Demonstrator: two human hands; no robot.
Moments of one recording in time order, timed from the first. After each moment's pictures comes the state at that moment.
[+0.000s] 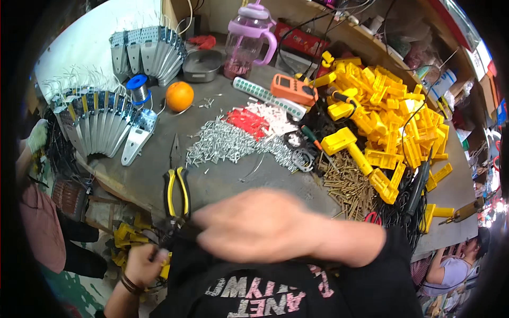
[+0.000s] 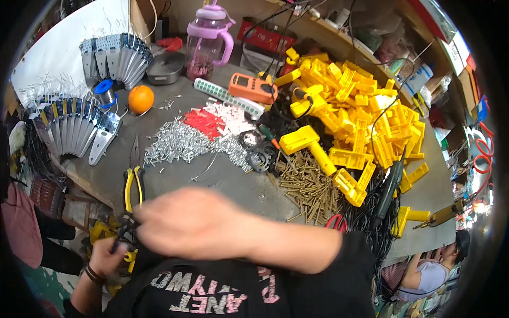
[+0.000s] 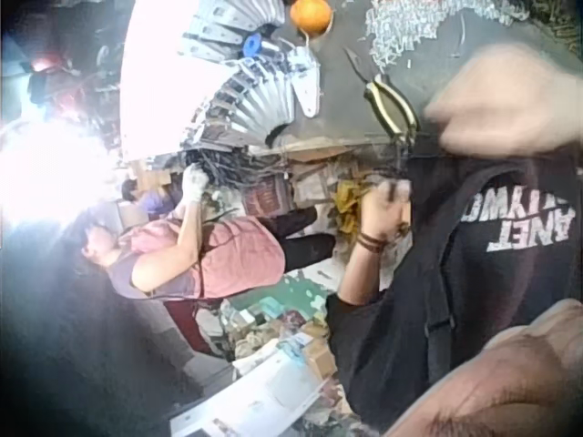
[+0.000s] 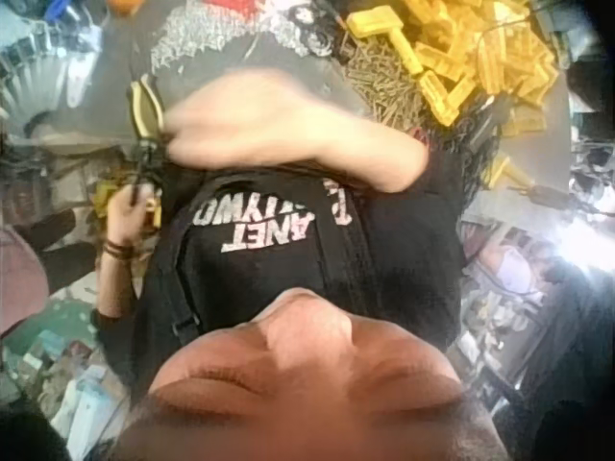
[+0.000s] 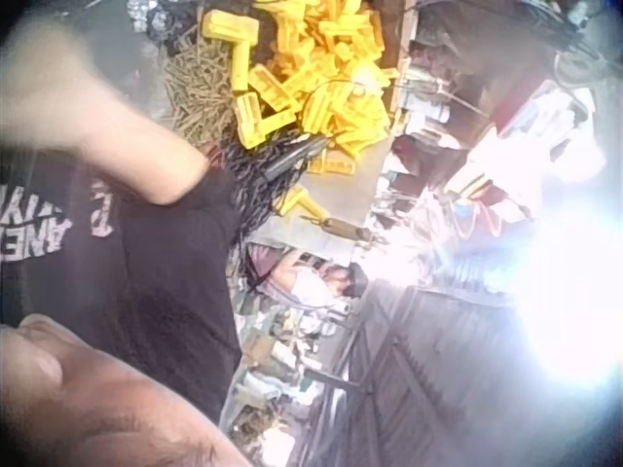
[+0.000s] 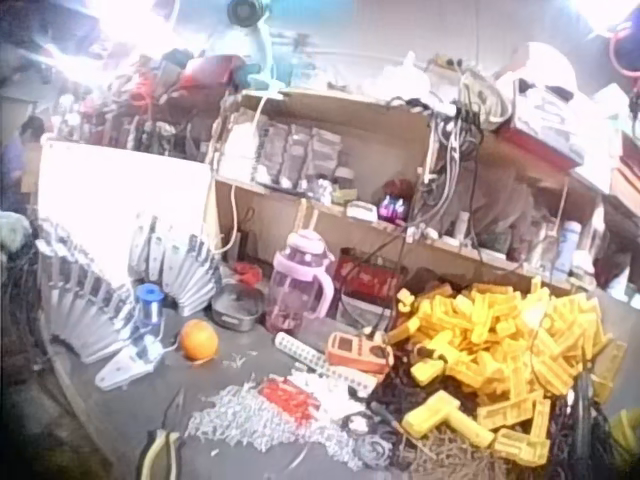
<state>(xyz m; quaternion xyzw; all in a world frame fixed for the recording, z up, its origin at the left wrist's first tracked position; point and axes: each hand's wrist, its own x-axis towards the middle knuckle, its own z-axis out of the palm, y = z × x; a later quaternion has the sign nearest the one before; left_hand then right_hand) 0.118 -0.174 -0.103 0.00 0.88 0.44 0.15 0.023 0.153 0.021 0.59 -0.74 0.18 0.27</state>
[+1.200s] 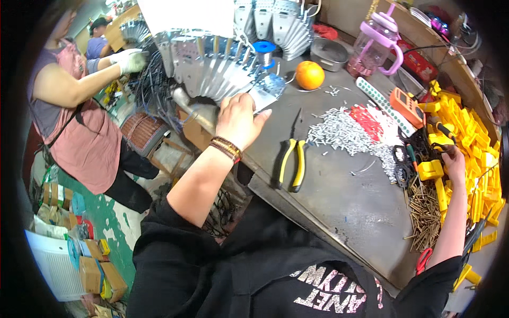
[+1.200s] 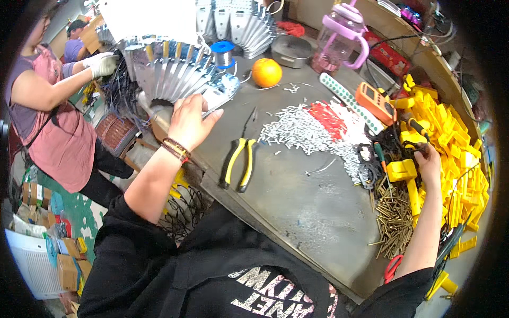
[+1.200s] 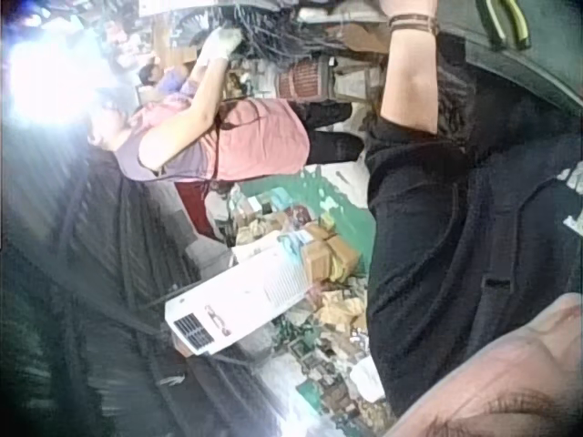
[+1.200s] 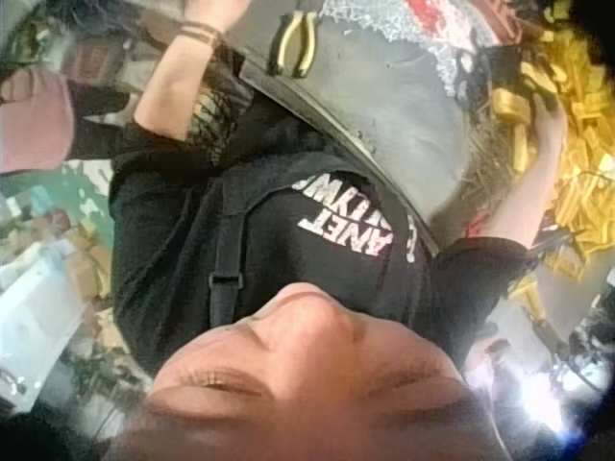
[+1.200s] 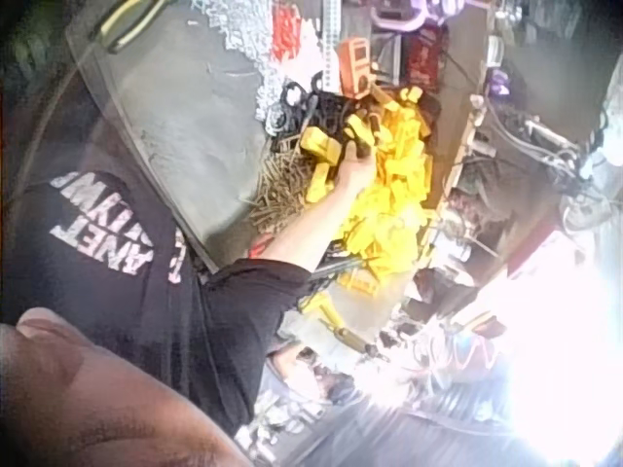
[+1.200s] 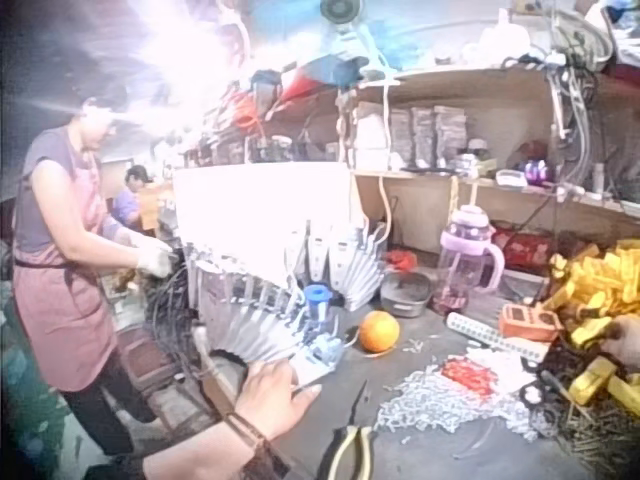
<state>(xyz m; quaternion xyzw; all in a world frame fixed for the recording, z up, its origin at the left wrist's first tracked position) -0.054 -0.169 -0.073 0.02 0.94 0.17 -0.31 -0.145 0.503 -0.029 -0.02 -0.95 0.27 0.13</state>
